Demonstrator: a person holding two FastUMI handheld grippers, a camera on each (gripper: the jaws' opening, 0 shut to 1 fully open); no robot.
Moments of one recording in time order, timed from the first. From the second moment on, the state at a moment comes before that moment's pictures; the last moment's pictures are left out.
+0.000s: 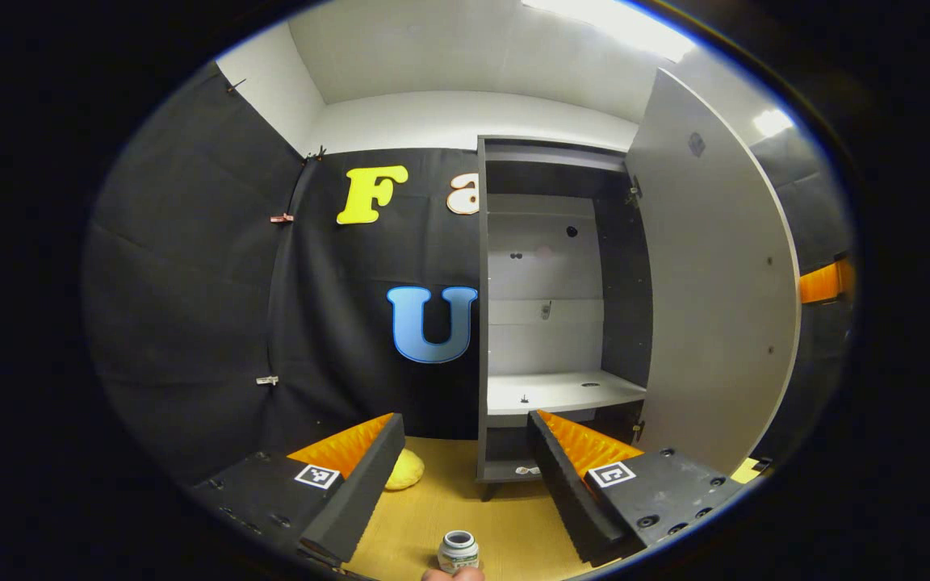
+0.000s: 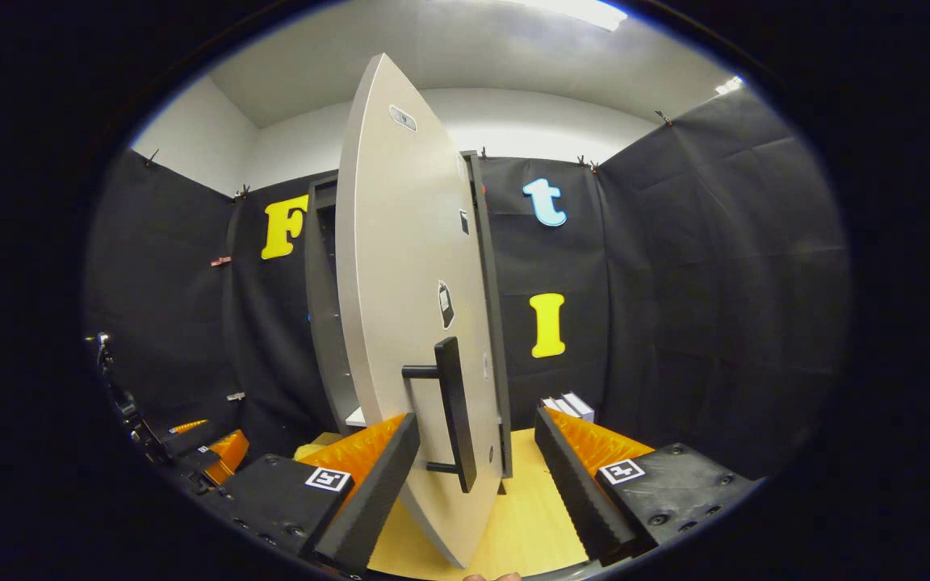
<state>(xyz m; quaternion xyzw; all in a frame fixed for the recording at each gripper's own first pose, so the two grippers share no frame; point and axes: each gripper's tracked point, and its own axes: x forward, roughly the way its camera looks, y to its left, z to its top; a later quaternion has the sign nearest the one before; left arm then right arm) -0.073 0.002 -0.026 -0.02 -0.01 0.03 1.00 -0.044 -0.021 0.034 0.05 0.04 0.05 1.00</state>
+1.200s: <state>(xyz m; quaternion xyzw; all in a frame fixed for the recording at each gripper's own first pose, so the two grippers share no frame) -0.074 0.033 -0.043 0.00 0.01 0.04 1.00 0.000 0.092 0.021 0.05 0.02 0.16 0.99</state>
